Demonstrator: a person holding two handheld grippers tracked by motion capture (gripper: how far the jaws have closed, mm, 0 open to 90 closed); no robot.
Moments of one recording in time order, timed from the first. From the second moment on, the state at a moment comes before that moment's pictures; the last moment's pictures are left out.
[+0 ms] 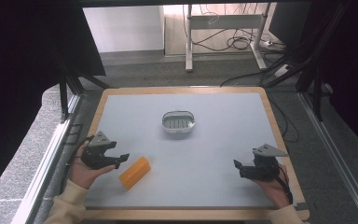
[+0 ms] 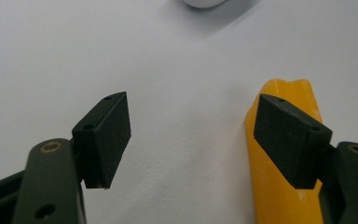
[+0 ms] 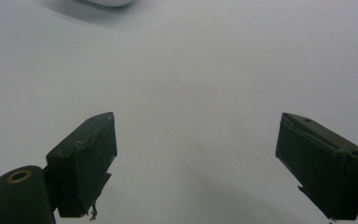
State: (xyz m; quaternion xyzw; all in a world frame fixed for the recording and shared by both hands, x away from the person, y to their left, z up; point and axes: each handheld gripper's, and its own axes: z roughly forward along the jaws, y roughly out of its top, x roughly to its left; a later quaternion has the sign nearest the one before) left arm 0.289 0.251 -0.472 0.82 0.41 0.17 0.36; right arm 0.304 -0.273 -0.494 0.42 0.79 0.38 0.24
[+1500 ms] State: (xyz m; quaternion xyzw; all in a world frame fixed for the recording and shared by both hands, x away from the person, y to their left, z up) left arm 0.271 0.236 -0.445 0.83 0.41 0.14 0.33; right arm 0.297 -0.269 -0.499 0.41 0.80 0.38 0.23
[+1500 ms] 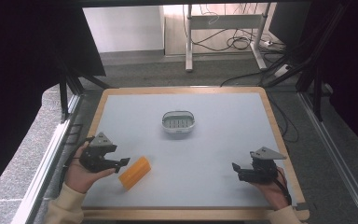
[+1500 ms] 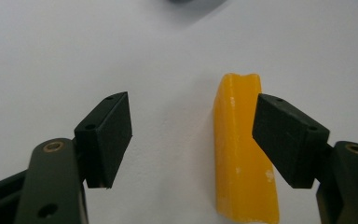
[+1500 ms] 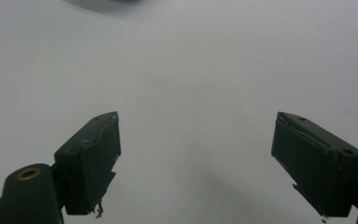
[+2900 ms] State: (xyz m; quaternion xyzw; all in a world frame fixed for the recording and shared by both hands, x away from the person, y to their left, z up) left arm 0.274 0.192 -0.478 0.87 0.41 0.09 0.26; right arm 0.296 -0.268 -0.503 0.42 0.80 0.37 0.23
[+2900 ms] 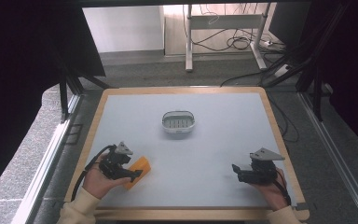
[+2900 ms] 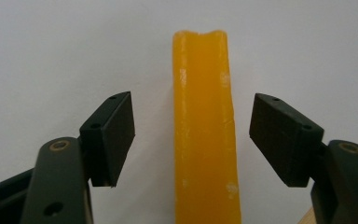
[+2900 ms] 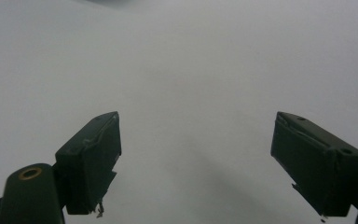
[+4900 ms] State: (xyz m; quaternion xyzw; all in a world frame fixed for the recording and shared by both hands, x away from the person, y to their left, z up) left arm 0.280 0.183 -0.489 0.88 0.41 0.07 0.24; right arm 0.293 -0.269 -0.501 0.42 0.80 0.36 0.24
